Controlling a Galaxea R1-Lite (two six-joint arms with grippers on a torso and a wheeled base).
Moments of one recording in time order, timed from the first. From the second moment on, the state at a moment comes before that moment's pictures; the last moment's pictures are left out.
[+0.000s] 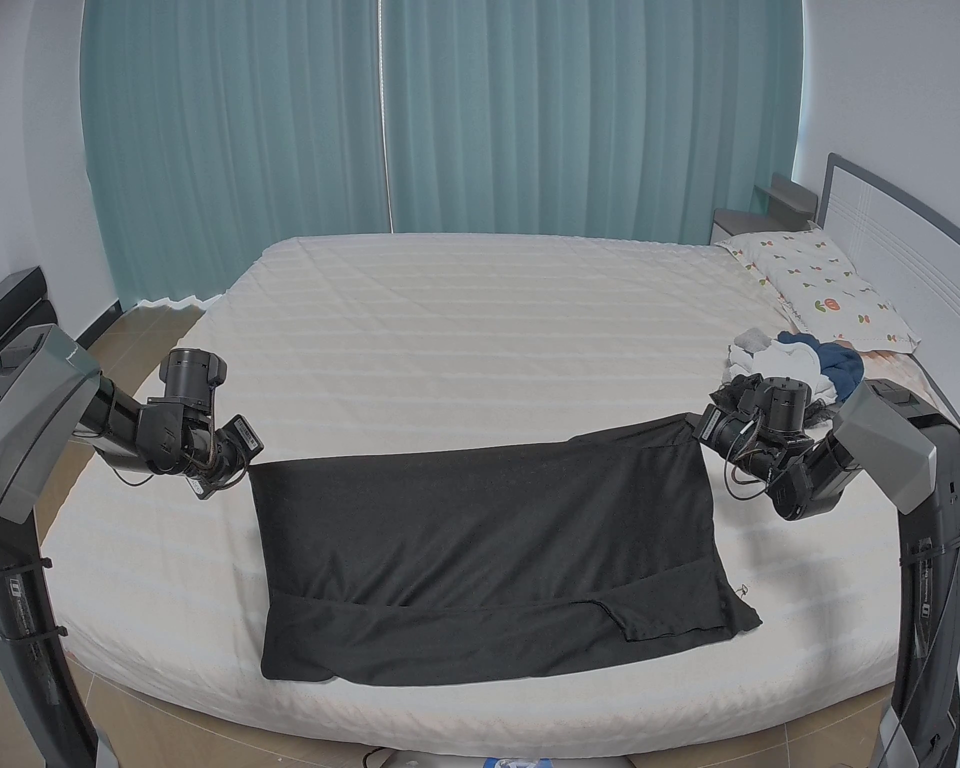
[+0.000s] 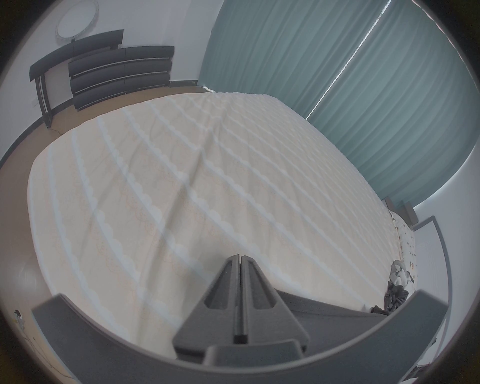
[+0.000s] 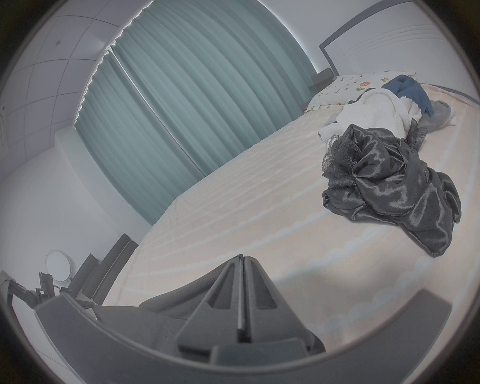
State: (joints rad) left arm 0.01 2.17 -1.24 -0.18 0.08 -0.71; right arm 0.04 2.48 -1.28 -0.97 0.20 0.53
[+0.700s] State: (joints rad) left arm 0.02 2.16 -1.24 -0.18 0.08 -0.69; right arm 0.05 2.51 -1.29 -0.98 0.21 0.55
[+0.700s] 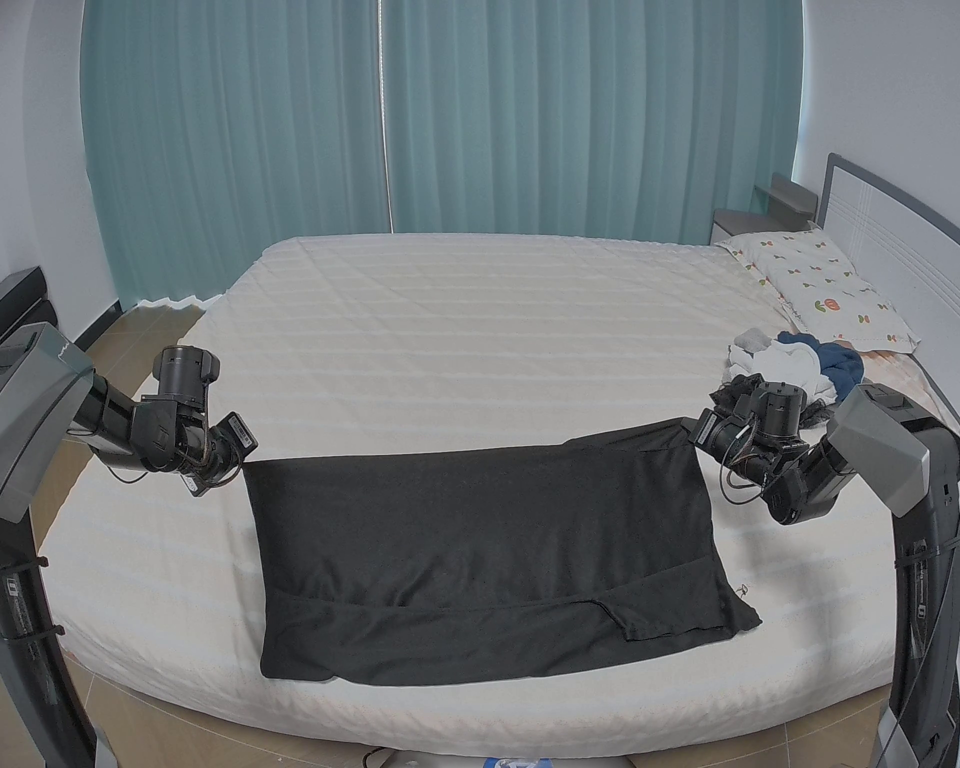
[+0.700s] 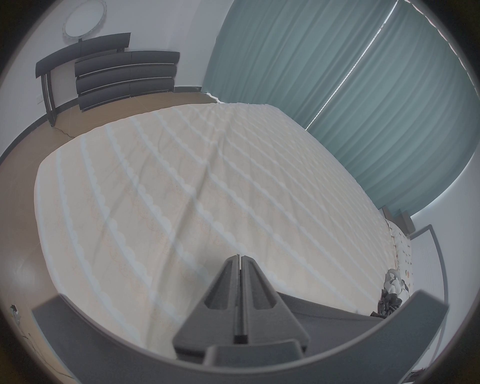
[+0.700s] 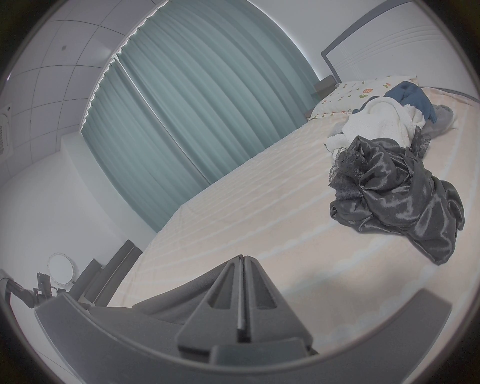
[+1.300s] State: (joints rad) left arm 0.02 2.32 -1.34 -0.18 0.08 -0.67; right arm 0.07 2.61 -1.40 -0.90 0.20 0.54
